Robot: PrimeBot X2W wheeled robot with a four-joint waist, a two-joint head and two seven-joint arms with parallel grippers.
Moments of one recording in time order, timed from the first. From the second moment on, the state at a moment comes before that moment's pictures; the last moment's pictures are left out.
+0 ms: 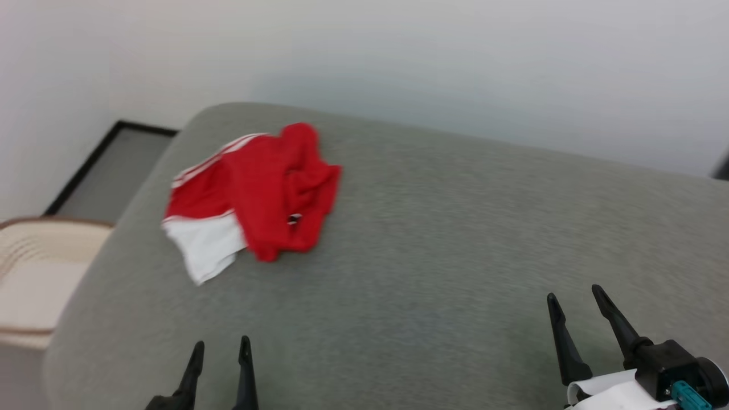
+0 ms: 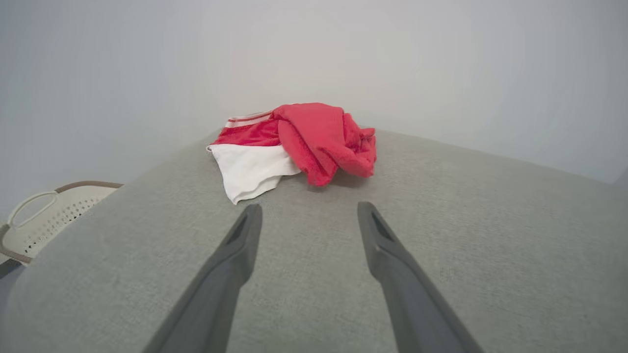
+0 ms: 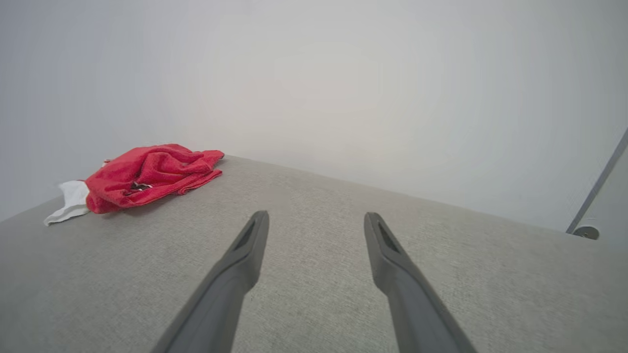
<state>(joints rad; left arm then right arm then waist) 0.13 0.05 -0.04 0.10 -0.18 0.04 -0.26 0.01 -0.10 0.08 0.09 0.11 0.13 -0.23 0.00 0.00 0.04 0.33</state>
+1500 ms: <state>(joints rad) -0.68 0.26 0.04 0.35 -0.25 -0.08 -0.24 -0.19 -0.16 0.32 0.11 0.13 0.13 -0.20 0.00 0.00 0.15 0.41</state>
